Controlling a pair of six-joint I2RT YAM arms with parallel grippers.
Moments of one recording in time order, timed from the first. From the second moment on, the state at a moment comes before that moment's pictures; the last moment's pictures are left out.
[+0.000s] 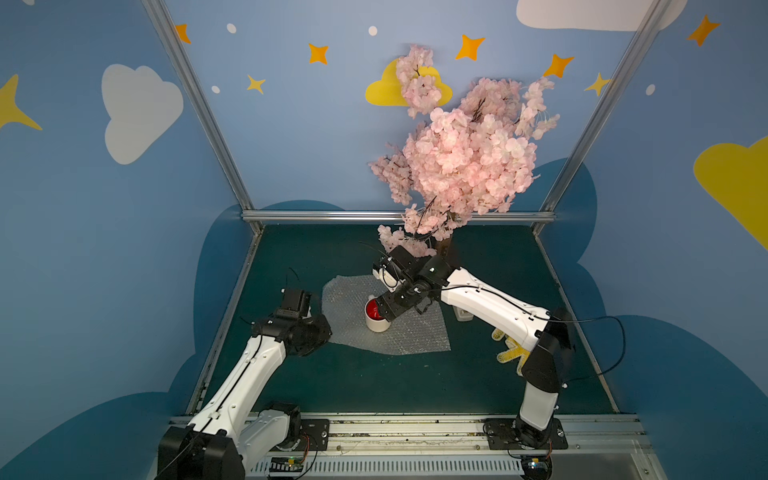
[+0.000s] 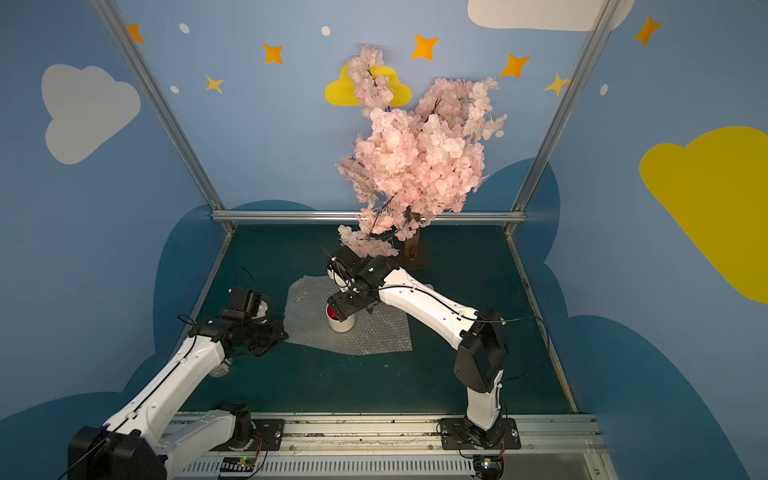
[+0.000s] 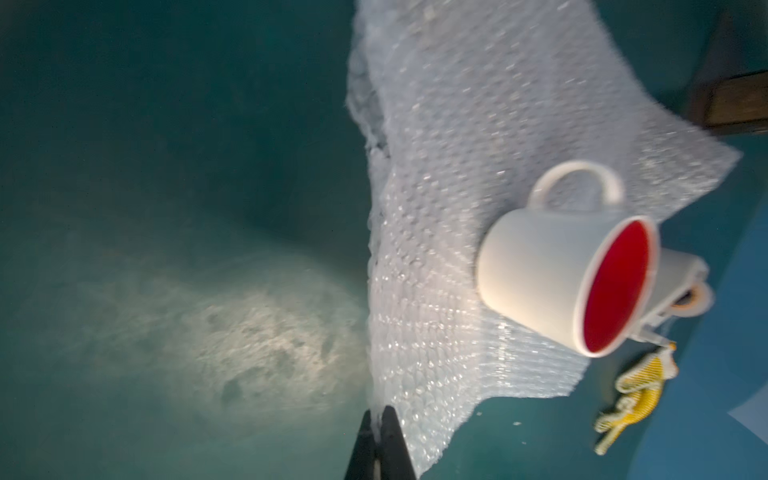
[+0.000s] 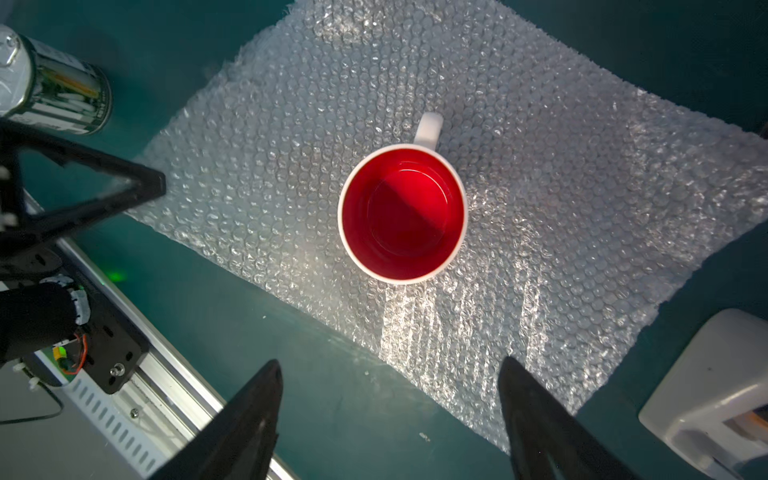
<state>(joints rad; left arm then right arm) -0.16 1.05 0.77 -0.81 0.28 -0.74 0.95 1.82 1.70 -0.98 -0.06 0.20</state>
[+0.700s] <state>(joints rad) -0.35 1.51 1.10 -0.64 0.42 -0.75 0.92 1.81 1.56 -0.73 -0.18 0.16</state>
